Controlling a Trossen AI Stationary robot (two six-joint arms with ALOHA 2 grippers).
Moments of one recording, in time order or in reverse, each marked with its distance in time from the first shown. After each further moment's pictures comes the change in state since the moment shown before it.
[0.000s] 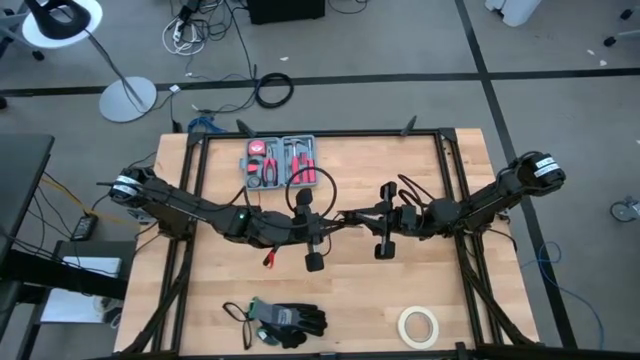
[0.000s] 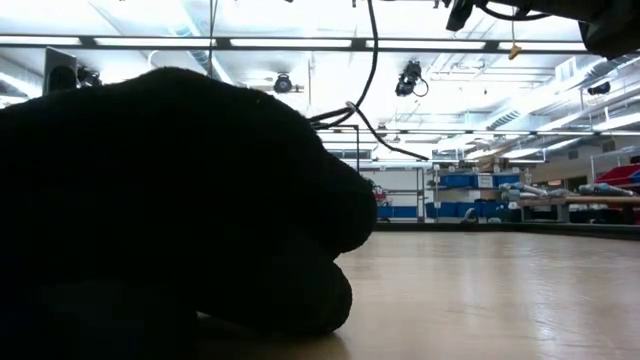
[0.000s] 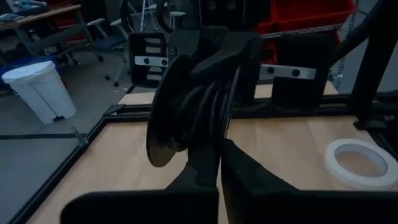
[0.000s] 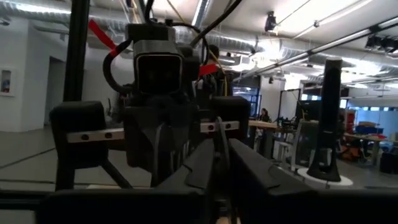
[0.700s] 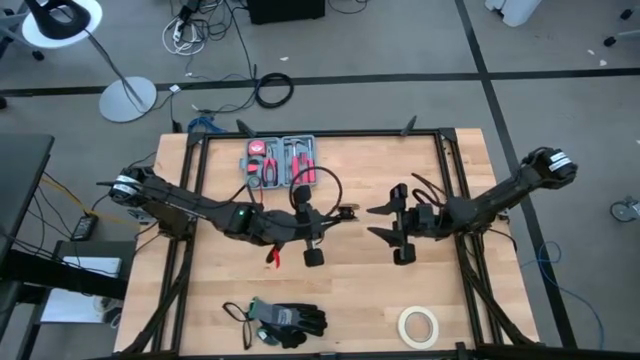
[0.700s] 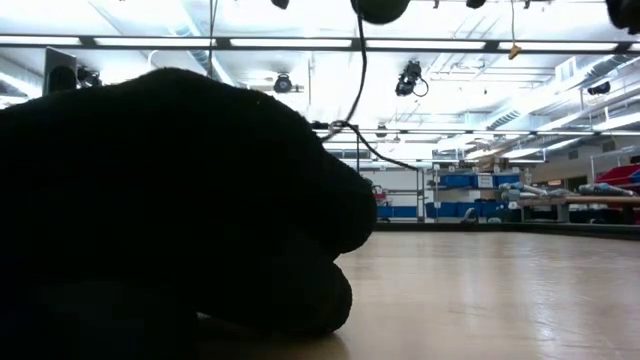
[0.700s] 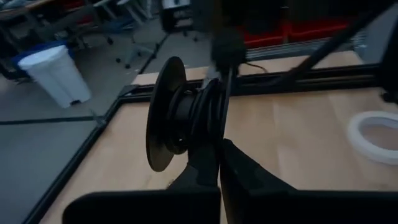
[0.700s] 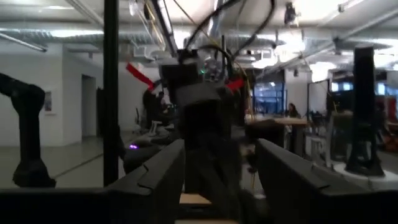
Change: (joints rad) left arm 0.004 -0.003 0.035 -0.153 -0.026 -0.004; right arm 0.072 -0.208 0.000 -0.215 0.018 0.105
